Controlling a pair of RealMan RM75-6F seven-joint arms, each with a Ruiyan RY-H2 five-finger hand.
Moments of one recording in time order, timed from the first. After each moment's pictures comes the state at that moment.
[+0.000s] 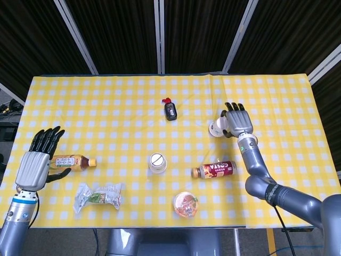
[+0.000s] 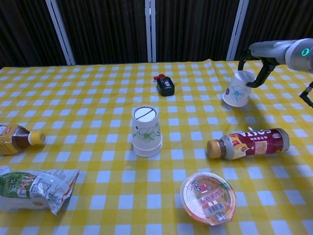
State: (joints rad) left arm -0.28 -1.22 -0.06 -1.73 1.47 1.49 0.15; right arm 0.92 -1.47 0.25 -1.24 -0.63 0.81 -0.52
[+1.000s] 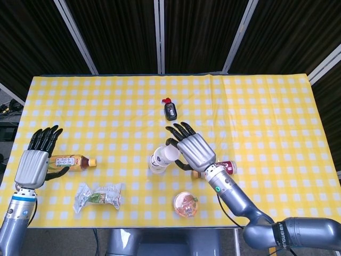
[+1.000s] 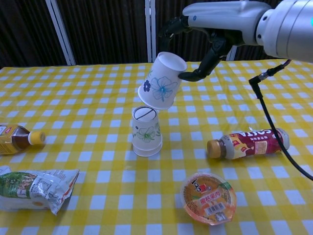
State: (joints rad) left arm -0.27 -1.22 -0.09 -1.70 1.45 1.44 0.16; right arm 0.88 -1.34 0.24 -1.96 -0.98 1.05 -0.53
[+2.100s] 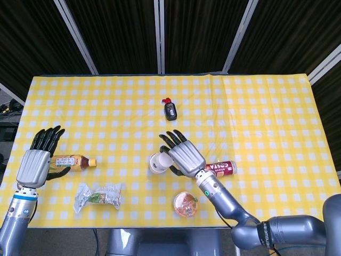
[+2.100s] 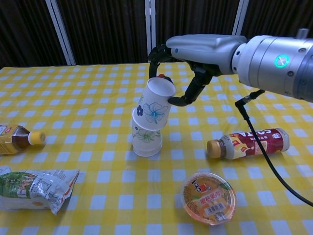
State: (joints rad) left arm -0.27 -1.22 -0.10 -1.69 1.46 1.42 0.13; right arm 0.92 -1.46 0.20 -1.89 -0.95 1.08 -0.61
